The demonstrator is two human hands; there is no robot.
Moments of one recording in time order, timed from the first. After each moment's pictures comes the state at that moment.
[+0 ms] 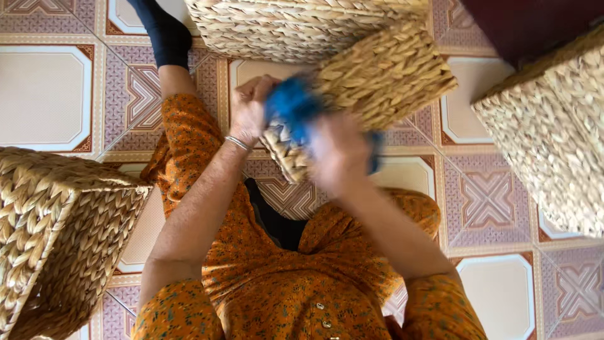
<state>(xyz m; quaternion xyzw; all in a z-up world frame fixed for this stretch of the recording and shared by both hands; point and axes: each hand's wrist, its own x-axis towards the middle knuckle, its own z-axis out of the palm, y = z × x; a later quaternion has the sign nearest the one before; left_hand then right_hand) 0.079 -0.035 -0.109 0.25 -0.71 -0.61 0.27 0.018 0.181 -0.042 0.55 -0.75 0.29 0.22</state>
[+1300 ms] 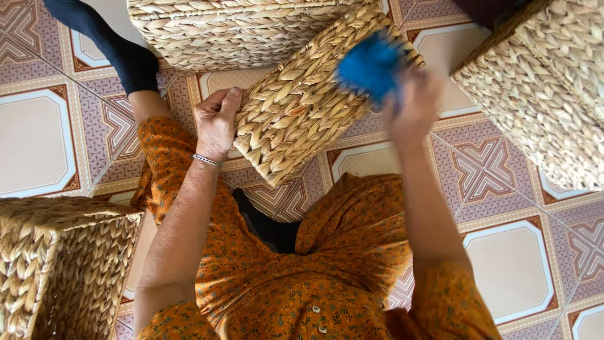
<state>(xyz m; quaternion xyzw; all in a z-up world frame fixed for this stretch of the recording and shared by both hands) 0.083 -0.033 -0.113 0.22 -0.68 -0.63 0.29 -0.122 0.283 -0.092 0.37 -0.82 0.20 0.40</state>
